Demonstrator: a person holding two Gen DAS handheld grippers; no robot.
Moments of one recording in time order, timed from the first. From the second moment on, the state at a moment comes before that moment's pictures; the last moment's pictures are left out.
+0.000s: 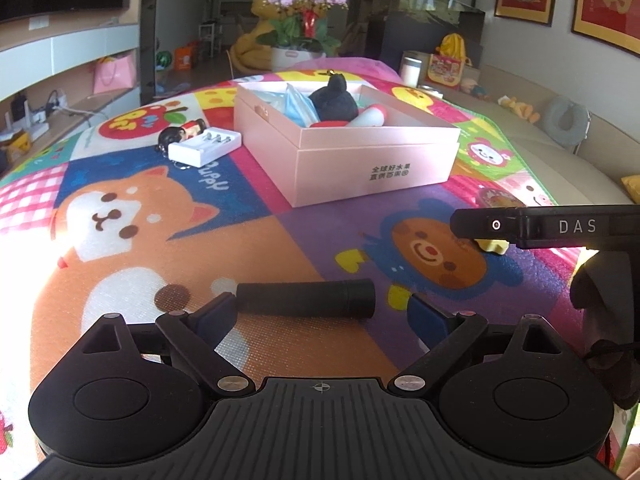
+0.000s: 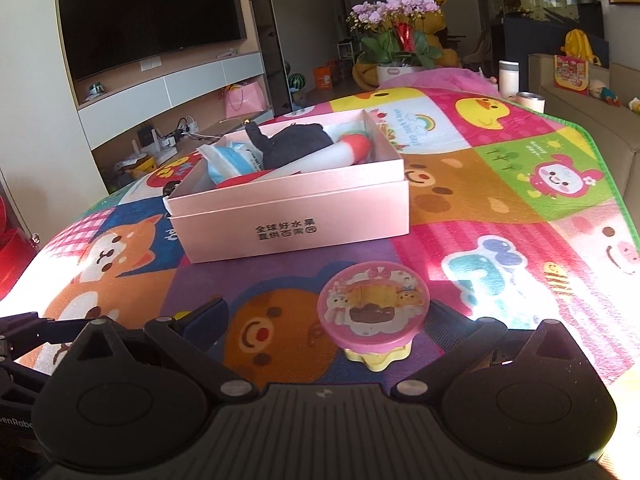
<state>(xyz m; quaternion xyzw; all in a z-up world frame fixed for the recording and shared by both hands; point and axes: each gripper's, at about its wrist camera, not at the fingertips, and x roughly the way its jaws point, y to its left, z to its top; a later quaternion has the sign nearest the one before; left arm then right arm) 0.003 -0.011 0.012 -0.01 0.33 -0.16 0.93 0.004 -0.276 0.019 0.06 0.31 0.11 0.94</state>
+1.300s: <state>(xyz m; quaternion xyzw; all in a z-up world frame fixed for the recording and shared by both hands) 0.018 -0.024 0.010 0.03 0.34 -0.13 0.93 -0.007 -0.276 0.003 -0.03 0.38 0.07 0.92</state>
